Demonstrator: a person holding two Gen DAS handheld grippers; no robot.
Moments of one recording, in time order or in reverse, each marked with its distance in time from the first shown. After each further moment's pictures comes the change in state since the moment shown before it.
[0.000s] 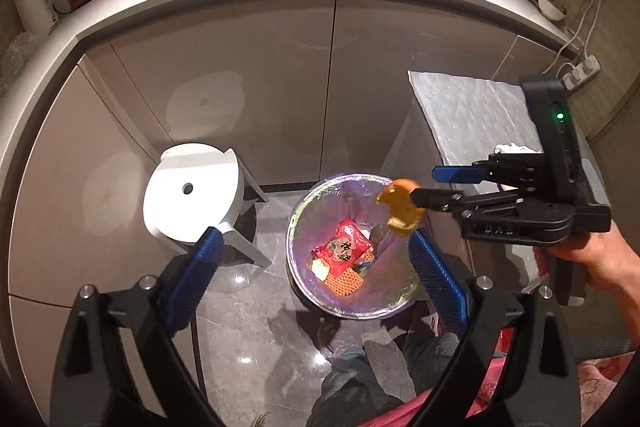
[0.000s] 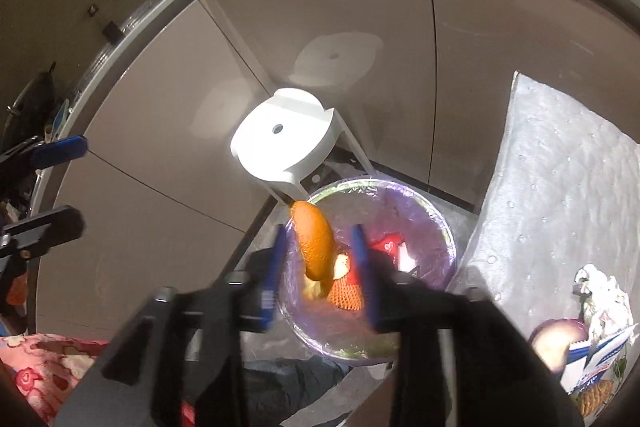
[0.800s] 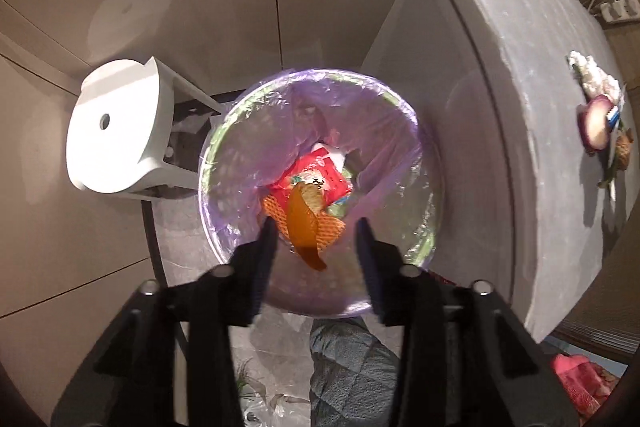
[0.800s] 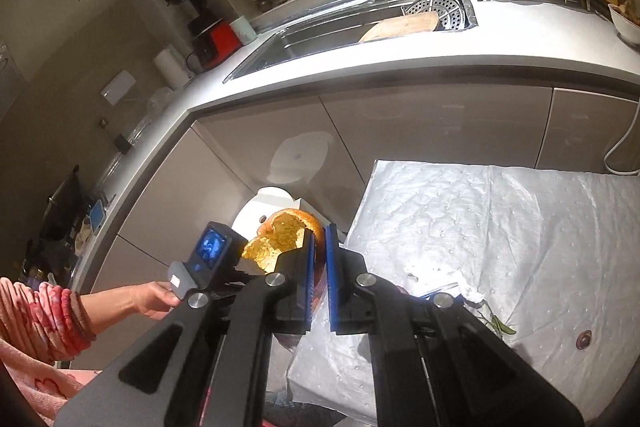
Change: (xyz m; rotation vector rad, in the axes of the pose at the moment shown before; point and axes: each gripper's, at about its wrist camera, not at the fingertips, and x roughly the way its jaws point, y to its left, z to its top) left arm 0.204 -0.058 -0.014 0.046 0.376 -0.047; right arm -0.223 -0.088 -0.026 0.194 -0.320 -0.001
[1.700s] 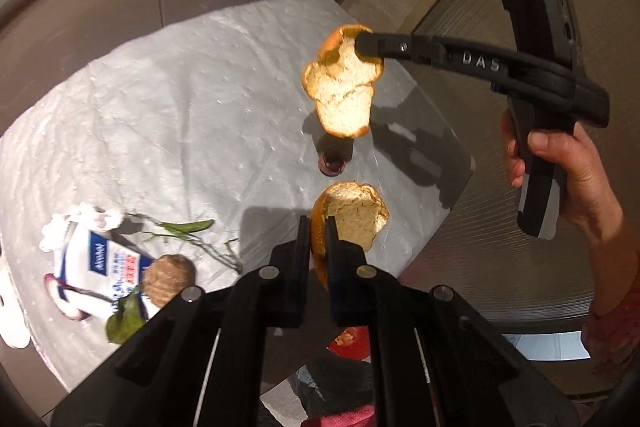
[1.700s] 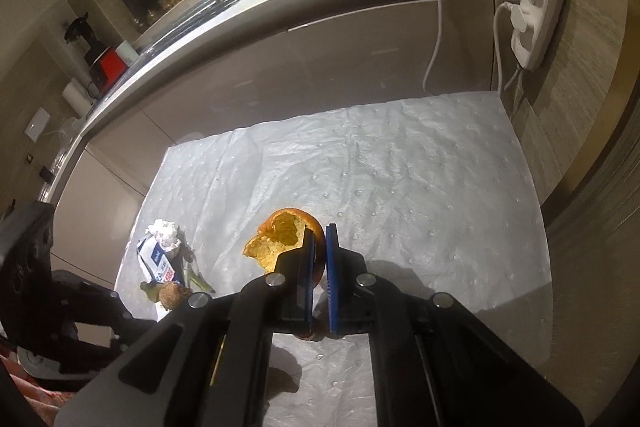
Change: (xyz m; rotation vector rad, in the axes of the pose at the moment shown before) left arm -0.112 -0.381 0.055 0.405 -0.191 -0.368; right arm -0.085 -0.291 -0.072 0.143 -0.002 -0.206
